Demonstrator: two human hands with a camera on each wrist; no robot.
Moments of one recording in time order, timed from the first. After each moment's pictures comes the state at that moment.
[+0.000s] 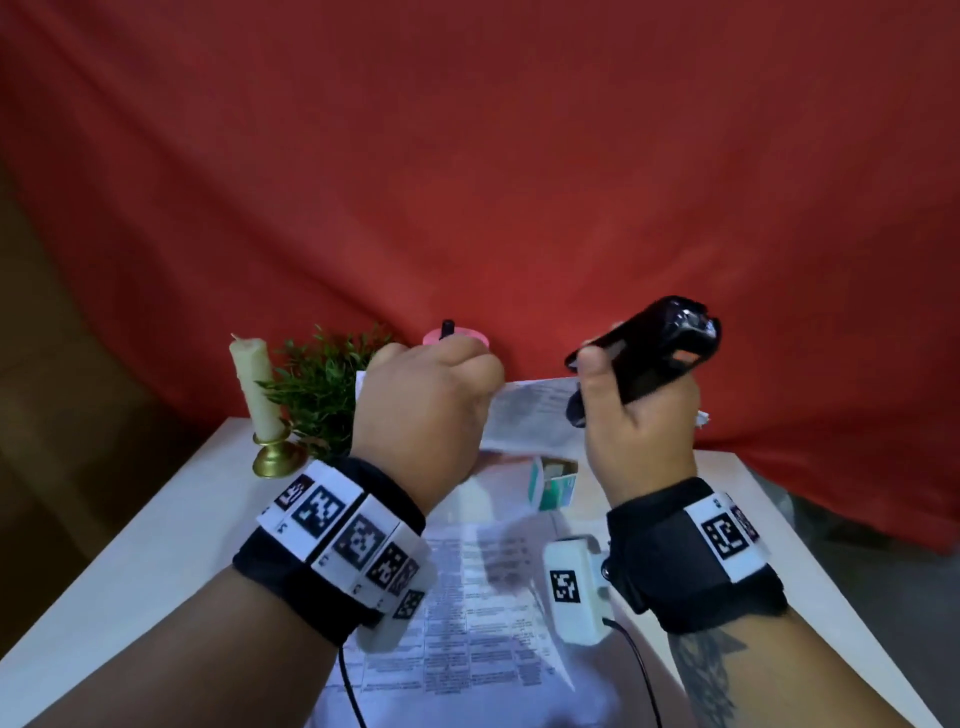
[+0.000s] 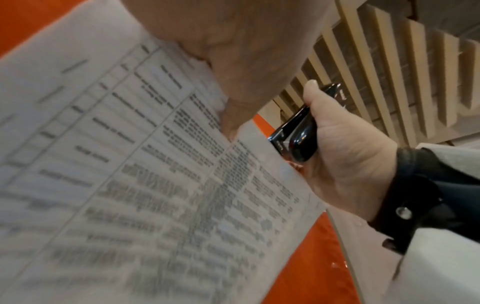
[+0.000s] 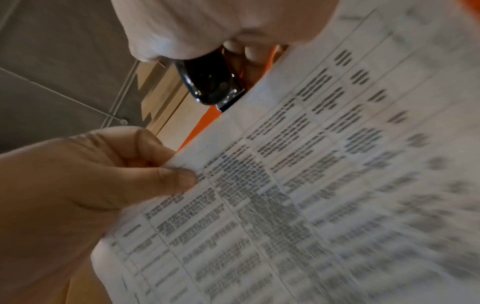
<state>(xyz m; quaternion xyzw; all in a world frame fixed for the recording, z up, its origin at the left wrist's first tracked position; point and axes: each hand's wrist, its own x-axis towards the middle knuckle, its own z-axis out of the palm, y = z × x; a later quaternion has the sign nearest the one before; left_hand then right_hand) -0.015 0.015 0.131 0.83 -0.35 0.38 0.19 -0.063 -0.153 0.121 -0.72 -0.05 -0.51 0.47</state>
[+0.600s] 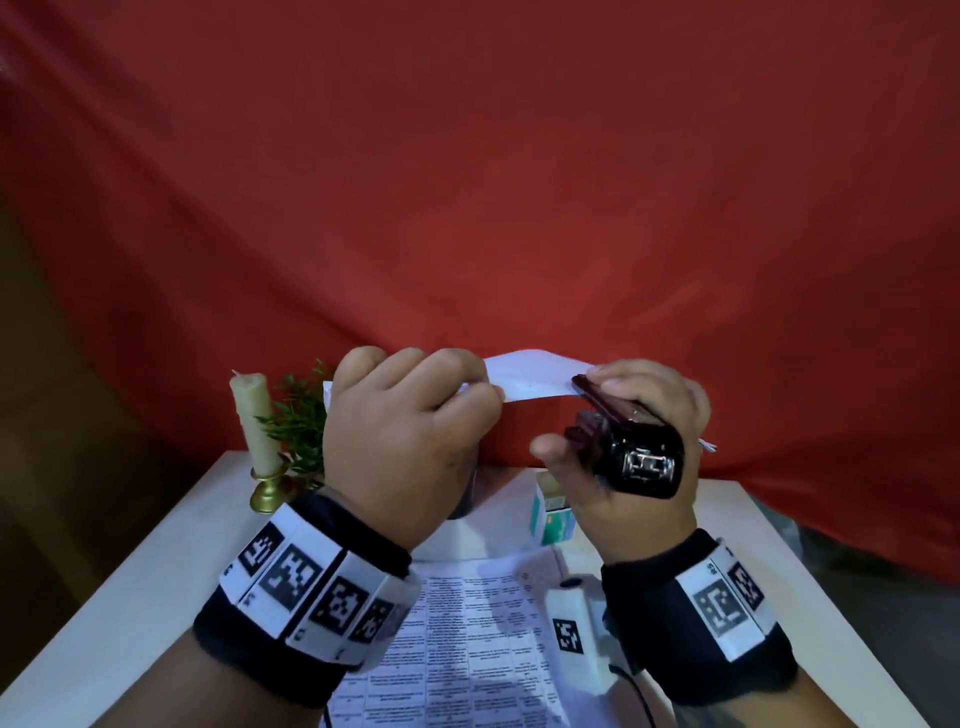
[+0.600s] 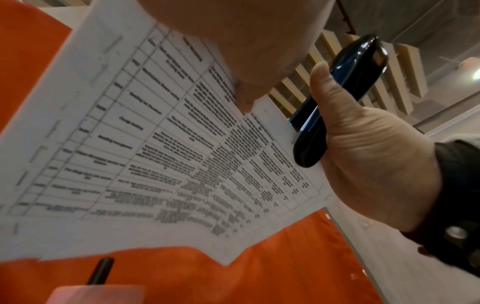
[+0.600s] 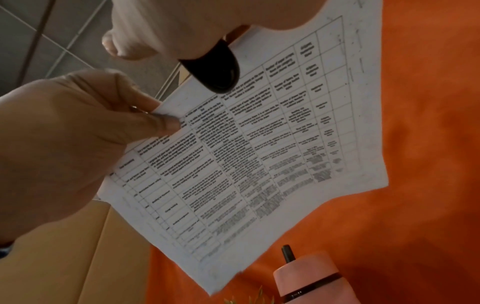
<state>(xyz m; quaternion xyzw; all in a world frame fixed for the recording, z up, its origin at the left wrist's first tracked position) -0.035 0.032 0.157 0.71 -0.37 0.57 0.17 -0.076 -0.136 0.136 -0.70 -0.17 -0.63 0.30</state>
